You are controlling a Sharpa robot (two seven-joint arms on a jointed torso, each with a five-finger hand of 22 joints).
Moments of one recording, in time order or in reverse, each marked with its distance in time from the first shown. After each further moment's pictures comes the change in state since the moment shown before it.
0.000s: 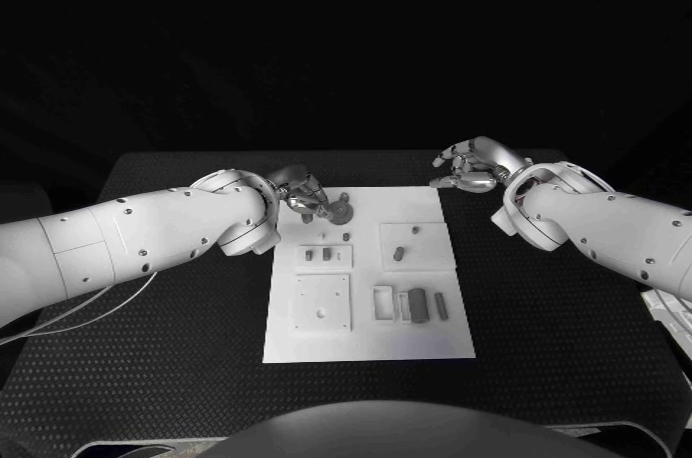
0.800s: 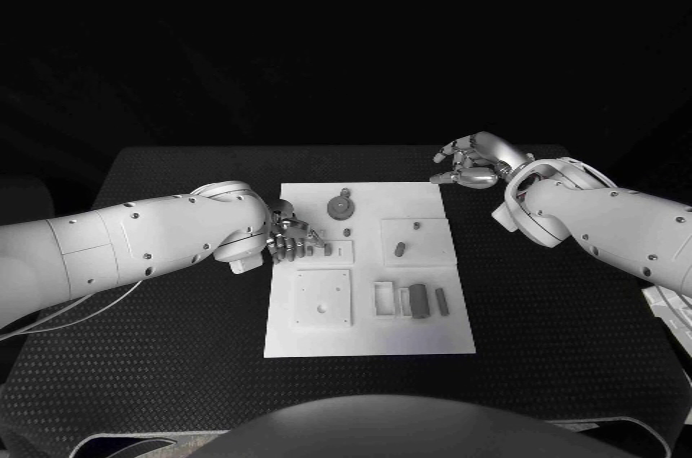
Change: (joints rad) left arm -0.003 0.006 -0.065 -0.020 0.017 0.236 -0.311; left_hand -0.403 -0.001 -0.107 0.150 -0.009 0.159 -0.081 0.065 0.074 0.243 -0.115 0.134 0.098 0.138 -0.091 0.097 0.075 -0.017 0.150 -0.085 0.035 0.053; right arm 0.000 -0.001 0.000 0.006 0.000 0.000 0.000; right_hand 0.000 0.000 0.000 0.000 0.000 0.000 0.001 0.000 0.001 0.000 0.000 0.000 0.001 0.000 0.000 0.000 0.001 0.003 0.000 0.000 0.000 0.000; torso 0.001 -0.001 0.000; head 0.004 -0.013
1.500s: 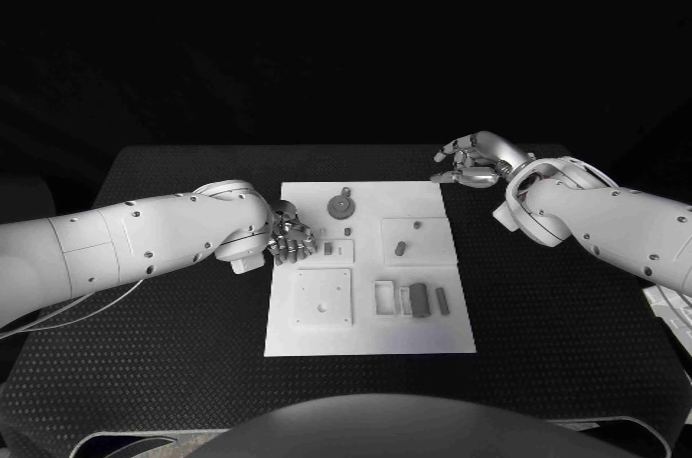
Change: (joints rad) left arm 0.001 0.001 0.001 0.008 0.012 0.023 -0.003; left_hand 0.125 0.093 0.083 -0.121 0.076 -0.002 0.002 0.020 -0.019 -0.004 0.004 0.004 -0.015 -0.004 0.004 0.000 -0.003 0.000 0.000 0.000 0.004 0.000; right arm 0.000 -0.001 0.000 0.001 0.000 0.000 0.000; right_hand 0.000 0.000 0.000 0.000 0.000 0.000 -0.004 0.000 0.000 0.000 0.000 0.000 0.001 0.001 -0.001 0.000 0.000 -0.011 0.000 0.000 0.000 0.000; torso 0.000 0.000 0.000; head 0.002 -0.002
